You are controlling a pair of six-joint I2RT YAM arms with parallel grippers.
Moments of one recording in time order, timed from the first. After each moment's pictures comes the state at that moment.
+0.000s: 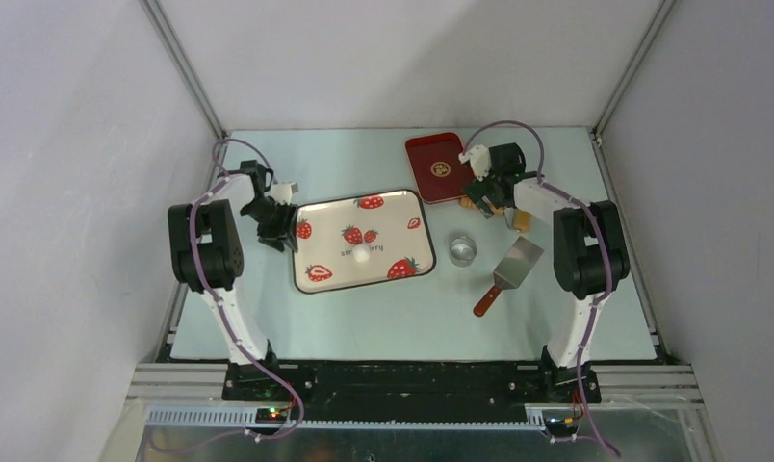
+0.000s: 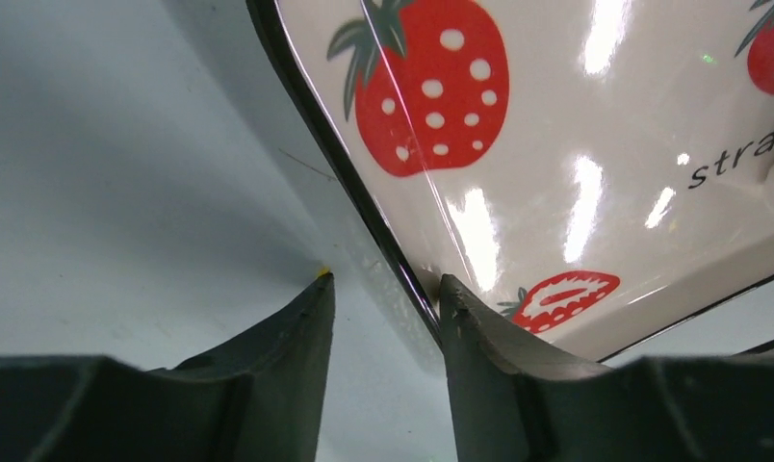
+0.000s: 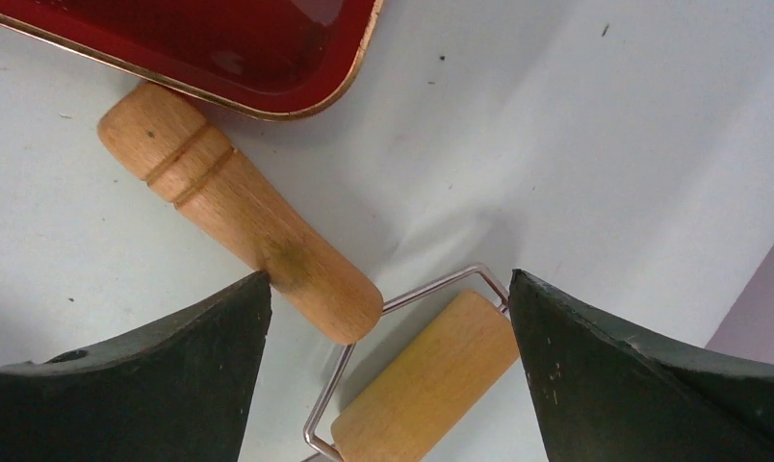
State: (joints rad) left arm 0.11 1.96 1.36 -0.90 0.31 0.26; right arm 0.23 1.93 1.32 -0.24 0.11 -0.57
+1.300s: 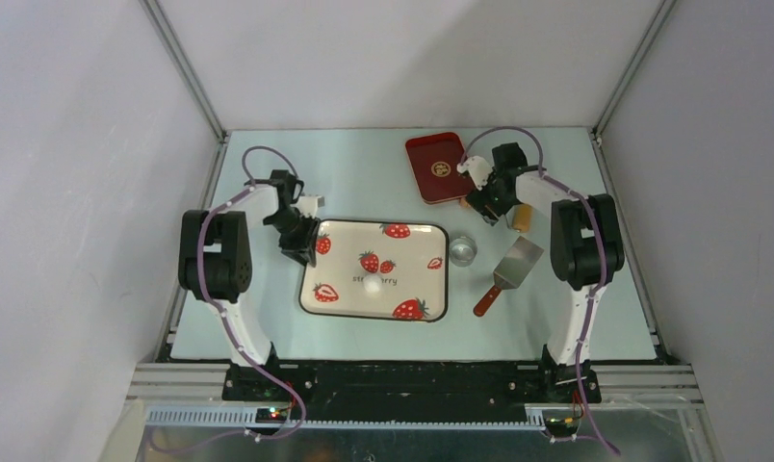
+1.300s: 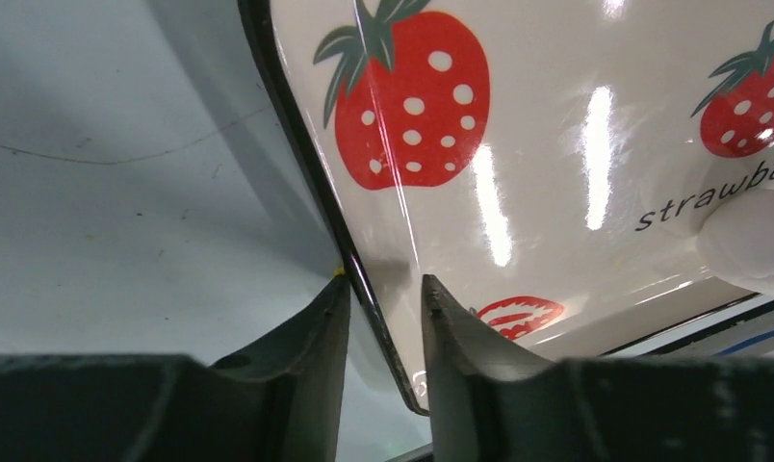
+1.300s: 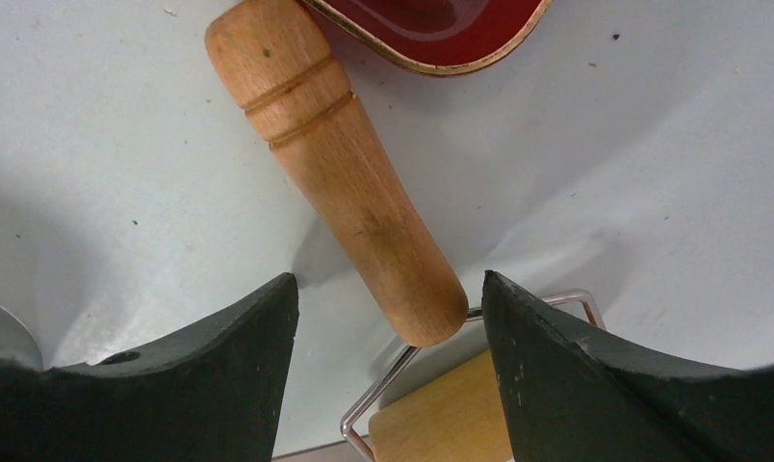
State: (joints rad) left arm -0.05 1.88 1.23 -0.88 0.29 0.18; right arm 0.20 2.00 1.39 -0.44 -0.08 -0.67
